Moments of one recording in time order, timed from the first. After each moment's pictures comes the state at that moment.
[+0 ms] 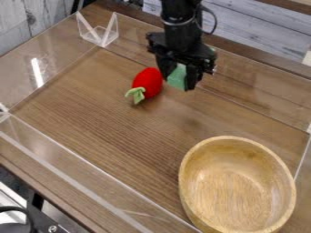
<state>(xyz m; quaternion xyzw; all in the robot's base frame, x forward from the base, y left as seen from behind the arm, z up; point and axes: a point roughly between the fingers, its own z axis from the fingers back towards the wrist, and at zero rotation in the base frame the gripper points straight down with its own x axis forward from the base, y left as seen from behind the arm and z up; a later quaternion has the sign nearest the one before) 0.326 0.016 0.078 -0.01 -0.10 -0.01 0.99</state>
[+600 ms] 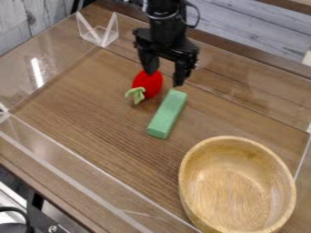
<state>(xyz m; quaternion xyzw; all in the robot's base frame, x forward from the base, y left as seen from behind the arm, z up) 0.322 0.056 0.076 0.00 -0.08 0.02 1.00</state>
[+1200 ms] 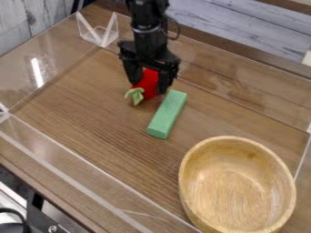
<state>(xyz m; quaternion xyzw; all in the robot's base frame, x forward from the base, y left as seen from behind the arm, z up) 0.323 0.079 0.043 0.00 -0.06 0.05 1.00</state>
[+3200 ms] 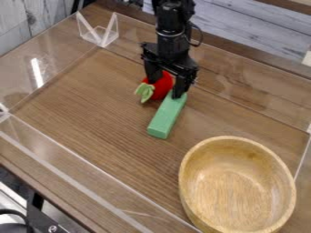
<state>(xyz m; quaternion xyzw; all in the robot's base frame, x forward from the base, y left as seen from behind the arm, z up) 0.346 0.028 0.028 0.00 -0.04 -0.06 1.00</state>
